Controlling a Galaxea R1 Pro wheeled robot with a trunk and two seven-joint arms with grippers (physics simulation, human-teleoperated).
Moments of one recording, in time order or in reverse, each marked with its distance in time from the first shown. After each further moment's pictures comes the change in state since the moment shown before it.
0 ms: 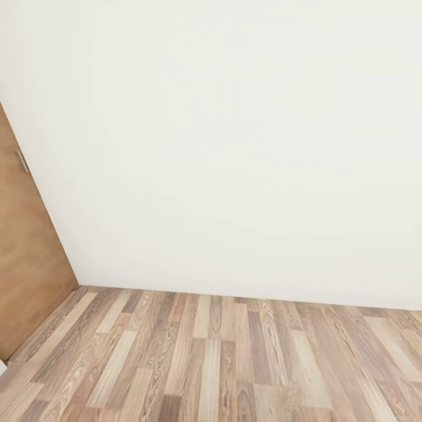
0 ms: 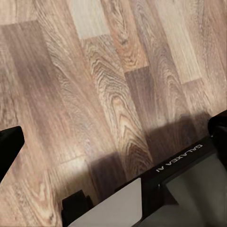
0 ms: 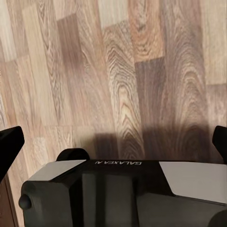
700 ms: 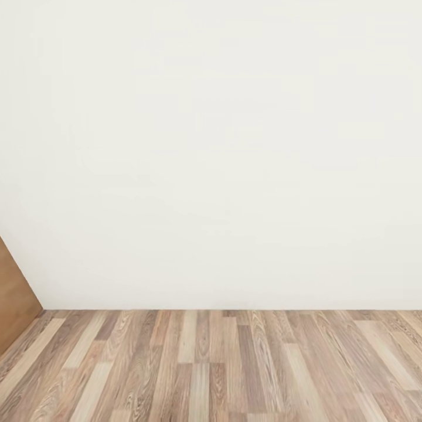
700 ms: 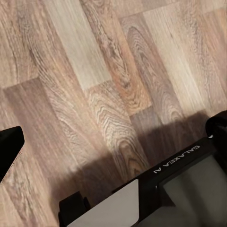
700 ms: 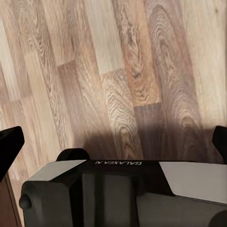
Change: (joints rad) left arm 0.000 -0.007 0.000 0.000 0.001 0.000 0.000; right arm 0.000 0.000 0.000 0.000 0.000 0.000 0.001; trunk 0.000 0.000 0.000
